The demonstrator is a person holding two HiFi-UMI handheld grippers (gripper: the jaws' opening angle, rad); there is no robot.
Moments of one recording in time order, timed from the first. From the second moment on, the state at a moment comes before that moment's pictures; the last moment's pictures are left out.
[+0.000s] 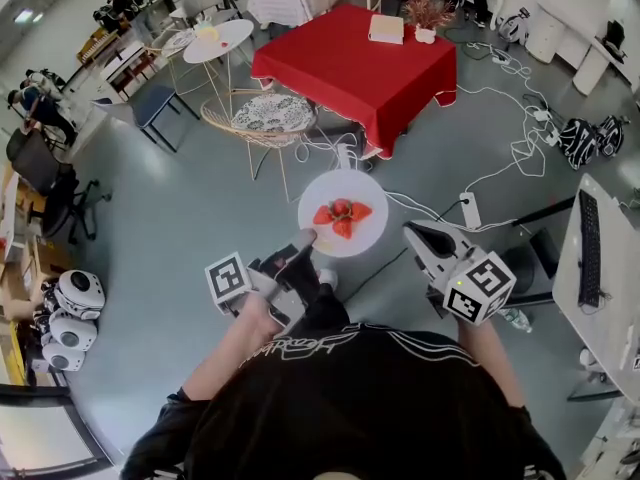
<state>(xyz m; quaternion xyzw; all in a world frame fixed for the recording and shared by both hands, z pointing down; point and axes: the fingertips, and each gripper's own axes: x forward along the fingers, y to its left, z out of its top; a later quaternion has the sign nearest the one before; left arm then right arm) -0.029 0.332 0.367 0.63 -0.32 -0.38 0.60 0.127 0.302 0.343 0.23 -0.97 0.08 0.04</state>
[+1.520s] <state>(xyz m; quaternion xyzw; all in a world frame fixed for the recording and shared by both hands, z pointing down) -0.084 0.054 0.393 0.63 -0.30 -0.35 0.62 0.081 0.033 0.374 0.27 -0.95 0.15 0.01</state>
